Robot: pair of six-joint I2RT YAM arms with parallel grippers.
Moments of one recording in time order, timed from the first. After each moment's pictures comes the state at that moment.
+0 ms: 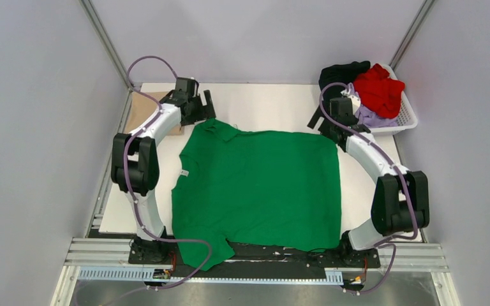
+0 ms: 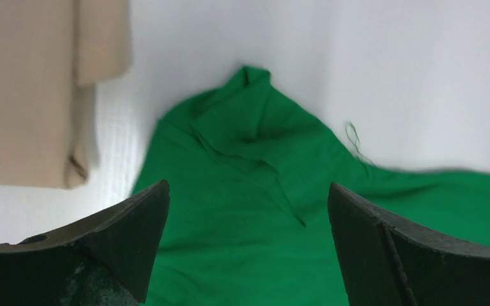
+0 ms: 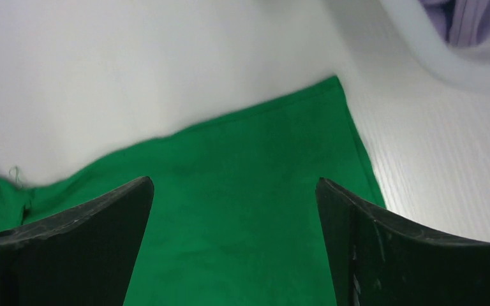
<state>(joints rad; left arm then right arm) -0.20 1.97 1.61 -0.48 -0.05 -0.40 0.15 1.59 1.15 -0.27 0.23 0.55</state>
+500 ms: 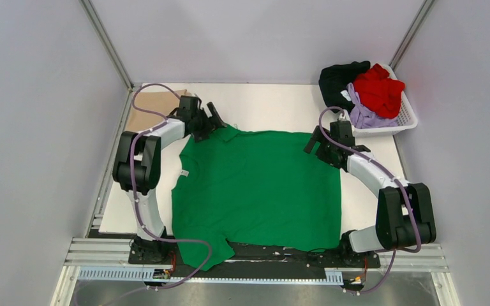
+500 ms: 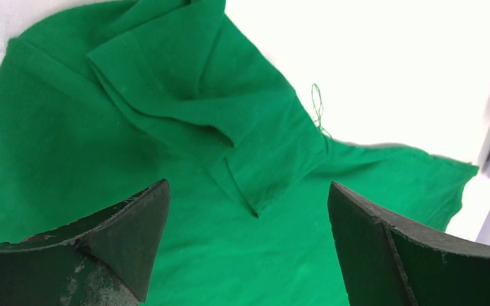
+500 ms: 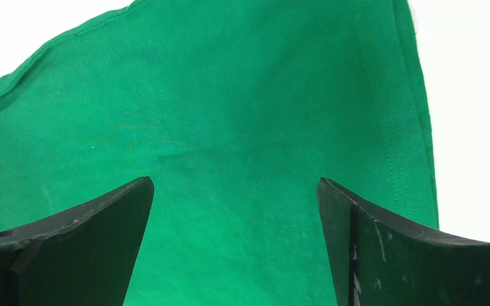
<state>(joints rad) -0.21 1.93 1.29 -0.17 0.22 -0.68 0.15 1.42 0.82 -0.25 0.02 0.59</state>
